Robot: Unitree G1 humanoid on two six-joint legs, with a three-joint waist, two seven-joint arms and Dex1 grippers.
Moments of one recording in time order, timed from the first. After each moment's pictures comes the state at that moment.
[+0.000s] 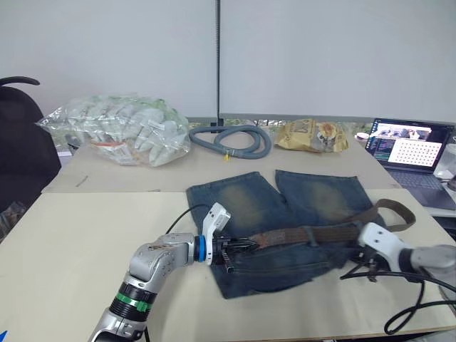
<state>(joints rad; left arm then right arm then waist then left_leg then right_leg) -0.49 0.29 -0.18 -0.08 -0.56 0.85 -0.86 -0.06 -1.02 -0.12 0.09 0.13 0.35 0.82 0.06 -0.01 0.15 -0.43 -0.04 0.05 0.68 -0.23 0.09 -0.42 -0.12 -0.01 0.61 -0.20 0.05</state>
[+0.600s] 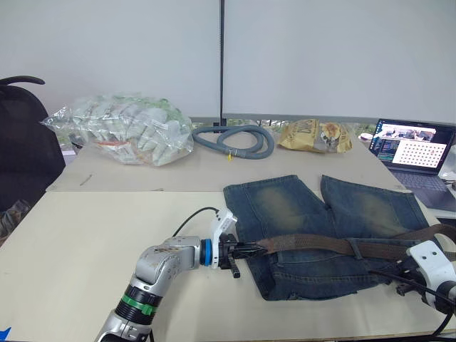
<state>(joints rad) -0.49 0.27 -0.20 -0.09 -0.57 0.86 -0.86 0.21 -0.86 -0.44 -0.12 0.18 0.62 0.61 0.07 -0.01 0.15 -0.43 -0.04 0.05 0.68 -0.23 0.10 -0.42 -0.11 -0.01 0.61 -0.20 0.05</state>
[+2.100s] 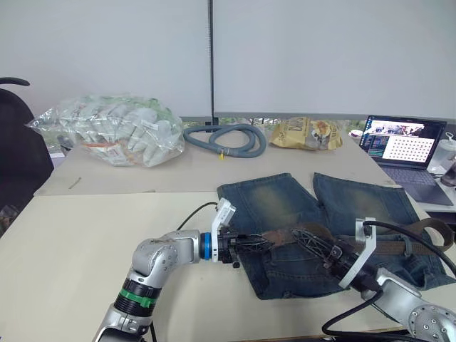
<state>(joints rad) -0.53 0.29 -0.16 -0.11 -0.68 0.93 -0.85 -0.01 -0.44 -0.43 -0.44 1.27 0.96 0.35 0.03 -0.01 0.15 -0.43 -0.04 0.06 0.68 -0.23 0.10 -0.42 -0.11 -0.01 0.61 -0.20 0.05</state>
